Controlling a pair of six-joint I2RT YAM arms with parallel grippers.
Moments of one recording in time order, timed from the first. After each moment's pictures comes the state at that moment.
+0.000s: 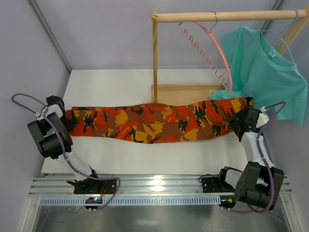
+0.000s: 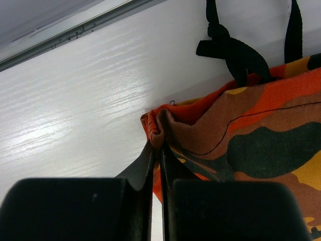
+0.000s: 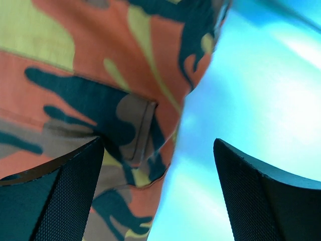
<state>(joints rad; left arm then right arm) 0.52 1.81 1.14 -0.60 -0.34 -0.63 -0.30 1.10 0.60 -0.33 0.18 0.72</state>
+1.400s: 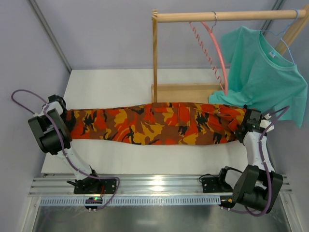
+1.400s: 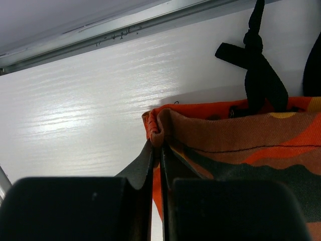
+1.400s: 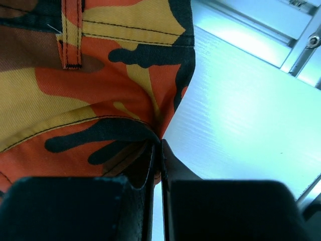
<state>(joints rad) 0.50 1.88 1.22 -0.73 -0.50 -0.73 -0.37 1.09 0.65 -0.61 0.31 0.74</state>
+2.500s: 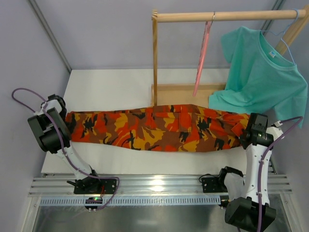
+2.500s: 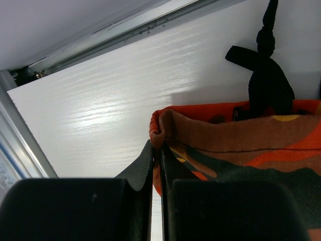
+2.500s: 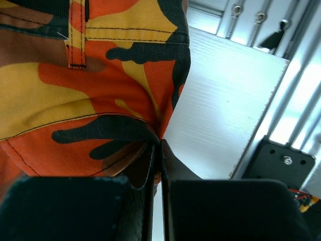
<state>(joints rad) 0.51 1.90 1.28 -0.85 -0.54 -0.62 -0.37 0.81 0.78 -1.01 0.36 0.84</state>
